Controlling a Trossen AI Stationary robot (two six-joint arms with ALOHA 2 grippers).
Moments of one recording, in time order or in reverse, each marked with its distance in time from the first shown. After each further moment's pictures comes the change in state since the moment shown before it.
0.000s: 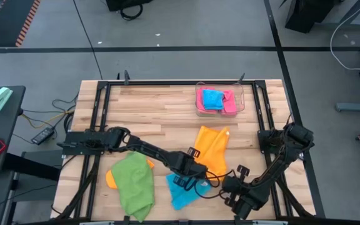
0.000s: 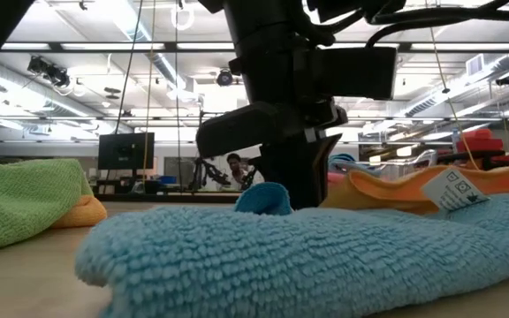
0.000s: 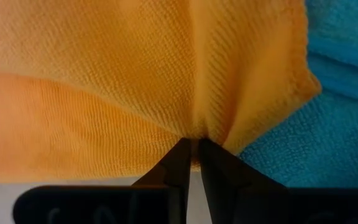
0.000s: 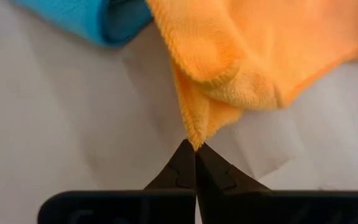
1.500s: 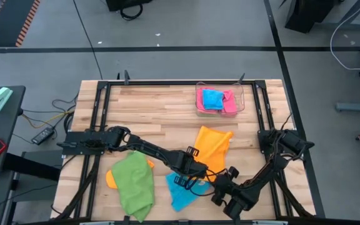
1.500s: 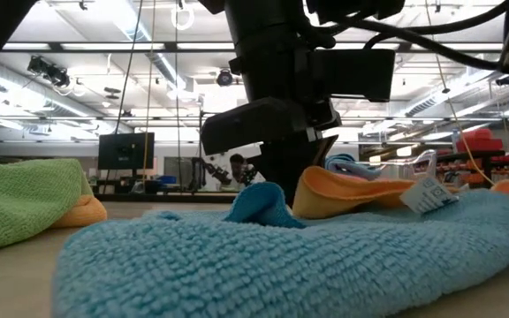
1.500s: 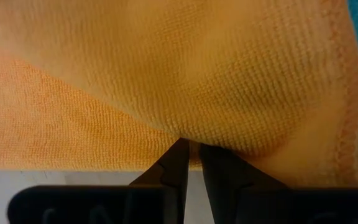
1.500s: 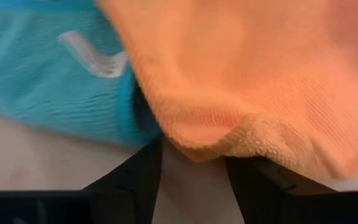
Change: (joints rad) left arm 0.021 -0.002 0.001 0.001 0.006 -0.069; right arm -0.060 0.137 -0.036 0.241 0.288 0.140
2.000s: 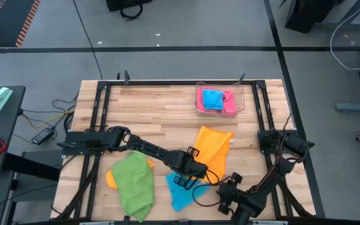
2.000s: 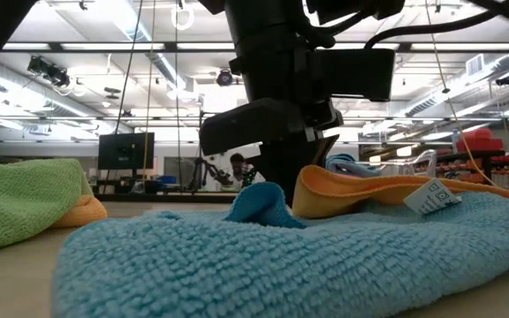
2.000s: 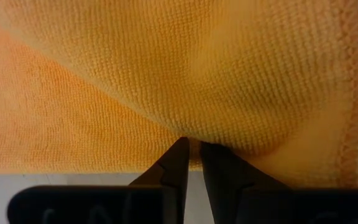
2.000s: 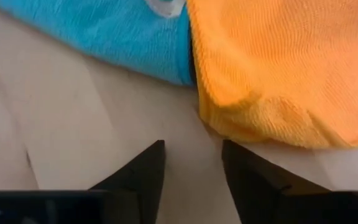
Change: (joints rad) left arm 0.000 -0.001 0.000 -0.003 0.000 0.022; right arm 0.086 0.002 0.040 0.014 -0.022 -0.059
